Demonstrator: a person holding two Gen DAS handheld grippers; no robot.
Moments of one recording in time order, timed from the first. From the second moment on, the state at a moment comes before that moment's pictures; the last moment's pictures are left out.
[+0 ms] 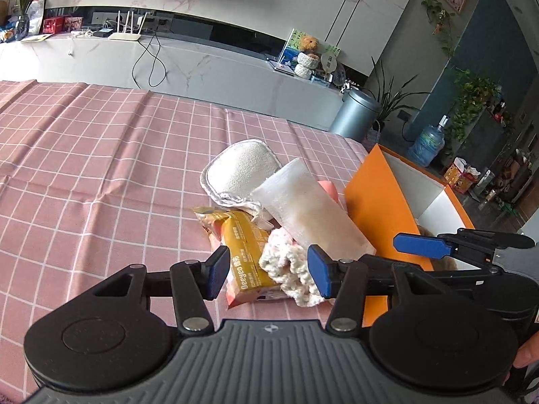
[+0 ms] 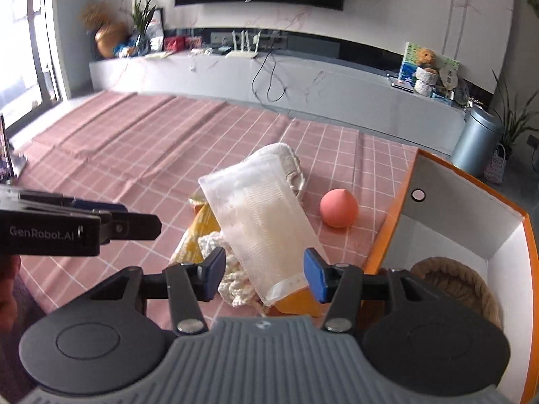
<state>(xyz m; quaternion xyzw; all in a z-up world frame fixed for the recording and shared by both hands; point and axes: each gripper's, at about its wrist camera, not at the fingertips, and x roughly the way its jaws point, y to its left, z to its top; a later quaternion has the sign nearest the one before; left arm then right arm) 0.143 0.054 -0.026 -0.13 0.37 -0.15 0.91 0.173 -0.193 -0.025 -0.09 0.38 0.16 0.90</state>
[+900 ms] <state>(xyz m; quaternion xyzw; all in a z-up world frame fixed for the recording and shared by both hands) 0.192 0.057 -0.060 -0.12 0.42 -0.18 0.88 0.246 -0.182 -0.048 -0.08 0.44 0.20 0.87</state>
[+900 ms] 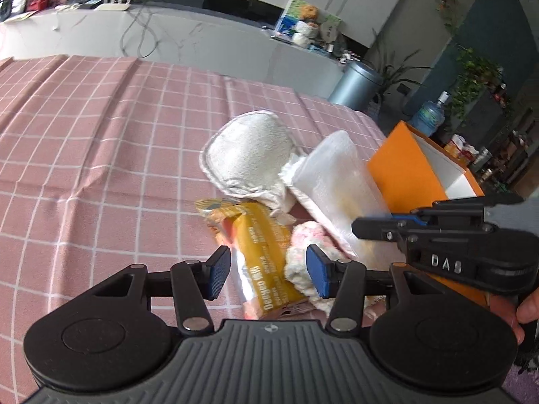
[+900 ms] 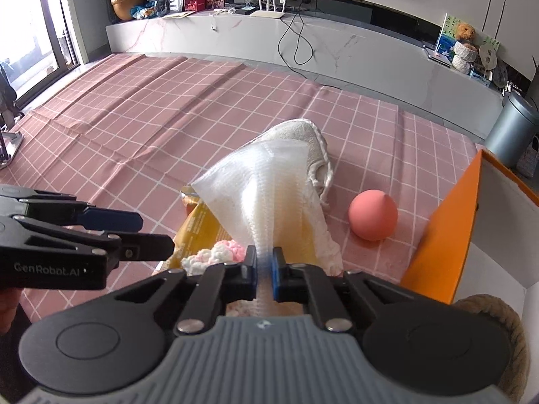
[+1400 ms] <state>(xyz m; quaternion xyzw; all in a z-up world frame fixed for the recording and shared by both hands) 0.216 0.005 -0.047 -0.08 0.41 -0.22 0.88 0.252 -0.243 -0.016 0.02 0.40 0.15 0.90</state>
